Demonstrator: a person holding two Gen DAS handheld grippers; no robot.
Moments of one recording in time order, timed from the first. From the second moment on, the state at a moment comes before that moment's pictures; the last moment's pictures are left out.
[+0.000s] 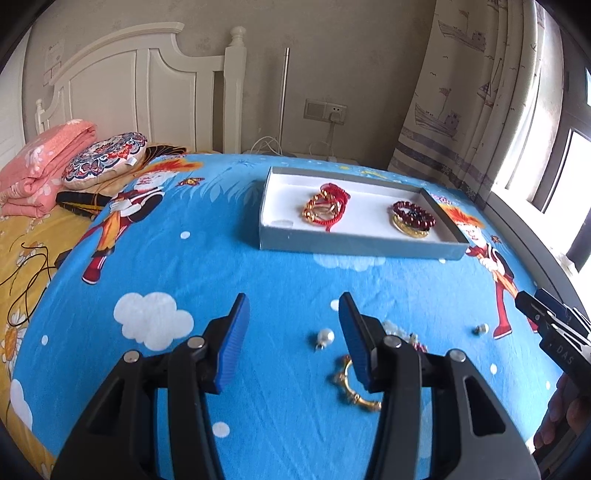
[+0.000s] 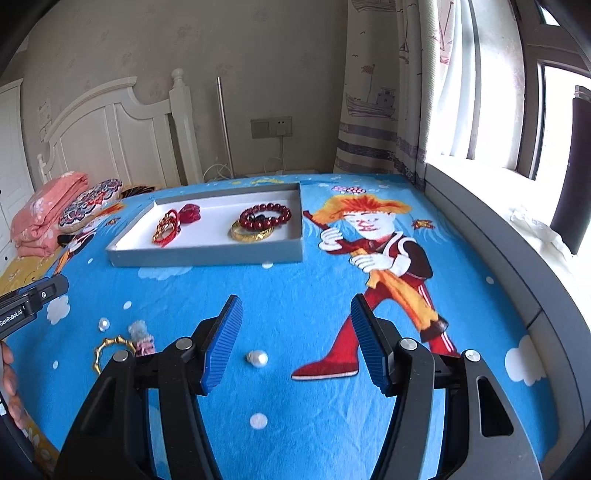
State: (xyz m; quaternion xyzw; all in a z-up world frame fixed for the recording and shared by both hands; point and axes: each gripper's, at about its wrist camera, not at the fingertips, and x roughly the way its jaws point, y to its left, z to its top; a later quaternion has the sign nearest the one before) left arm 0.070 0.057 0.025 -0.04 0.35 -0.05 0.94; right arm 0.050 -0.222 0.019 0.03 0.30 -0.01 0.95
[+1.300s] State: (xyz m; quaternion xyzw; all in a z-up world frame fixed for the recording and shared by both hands) left arm 0.071 0.006 -0.020 0.06 0.41 -0.17 0.89; right arm 0.039 -0.179 -0.002 0.00 0.34 0.08 0.94
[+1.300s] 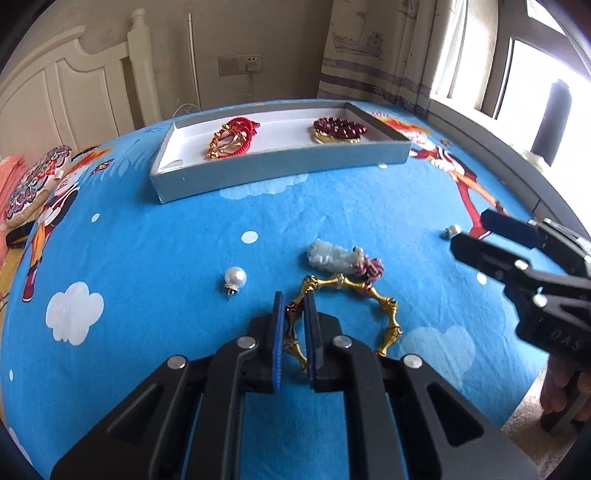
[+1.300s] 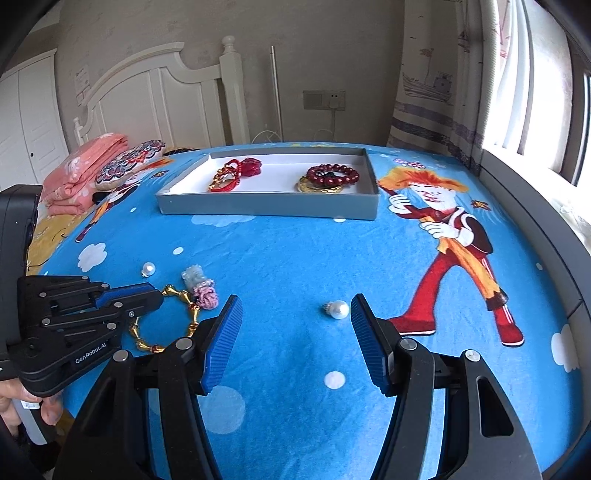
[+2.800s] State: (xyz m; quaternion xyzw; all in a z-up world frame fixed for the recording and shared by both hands) left arm 0.067 0.027 0.027 -0.02 0.34 -0.15 0.93; right arm 0.083 -0.118 -0.005 -0.03 0.38 0.14 0.91
